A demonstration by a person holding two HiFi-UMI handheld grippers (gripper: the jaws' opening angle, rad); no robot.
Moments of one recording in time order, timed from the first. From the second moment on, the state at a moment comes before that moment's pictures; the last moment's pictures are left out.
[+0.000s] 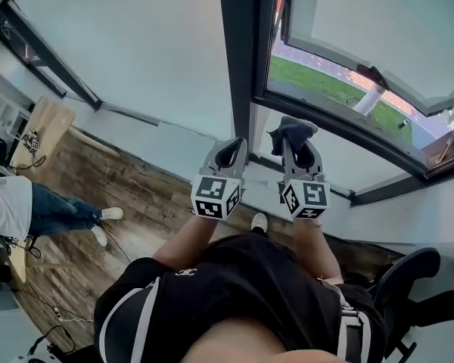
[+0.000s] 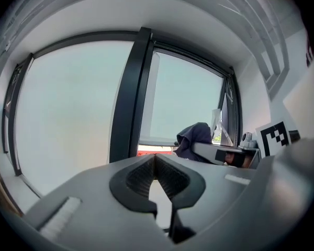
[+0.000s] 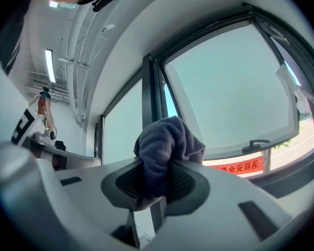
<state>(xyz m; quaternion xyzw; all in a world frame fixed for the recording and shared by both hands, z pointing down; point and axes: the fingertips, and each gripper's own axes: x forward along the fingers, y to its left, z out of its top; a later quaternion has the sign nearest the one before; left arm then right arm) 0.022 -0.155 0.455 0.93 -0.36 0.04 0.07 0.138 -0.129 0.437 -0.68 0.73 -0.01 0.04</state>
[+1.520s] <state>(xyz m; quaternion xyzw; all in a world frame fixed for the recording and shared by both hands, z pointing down) 0.061 -0.283 0.420 0.93 -0.36 0.02 0.05 0.179 -0.272 0.337 -0.61 0.79 0.07 0.08</state>
